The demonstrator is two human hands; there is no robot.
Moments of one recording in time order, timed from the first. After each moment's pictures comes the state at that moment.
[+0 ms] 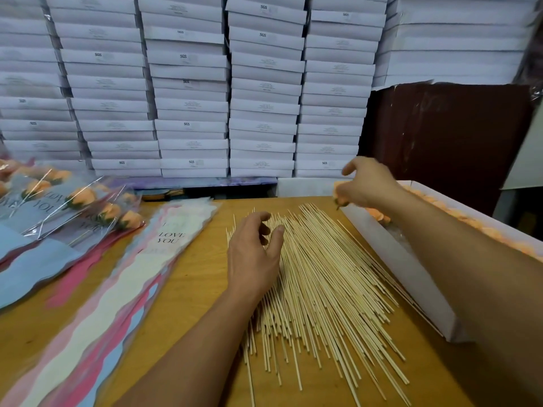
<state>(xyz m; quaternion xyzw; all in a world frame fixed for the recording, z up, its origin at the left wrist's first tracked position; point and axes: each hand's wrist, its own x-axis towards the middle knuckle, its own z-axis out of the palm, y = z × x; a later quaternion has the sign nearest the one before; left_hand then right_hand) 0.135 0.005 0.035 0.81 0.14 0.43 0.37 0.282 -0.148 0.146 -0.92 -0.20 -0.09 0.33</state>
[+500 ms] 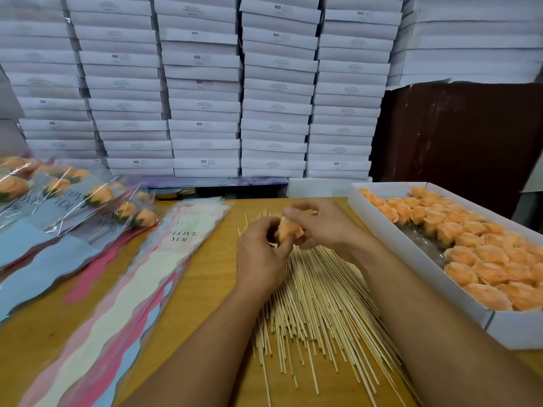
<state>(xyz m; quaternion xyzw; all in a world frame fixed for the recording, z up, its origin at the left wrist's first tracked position) 0.136 0.017 0.031 0.80 0.14 0.41 0.41 0.223 -0.093 0.088 -0.78 -0.30 0.12 0.53</state>
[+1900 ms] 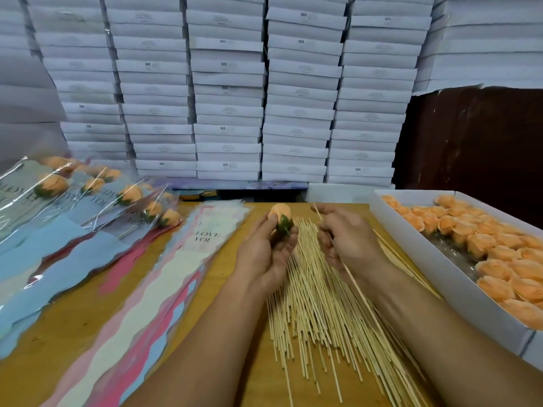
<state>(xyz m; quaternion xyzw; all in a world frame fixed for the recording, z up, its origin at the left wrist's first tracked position) 0.120 0.032 0.060 0.29 0.13 0.25 0.91 0.196 -0.087 0.070 -0.61 -0.26 0.15 0.73</state>
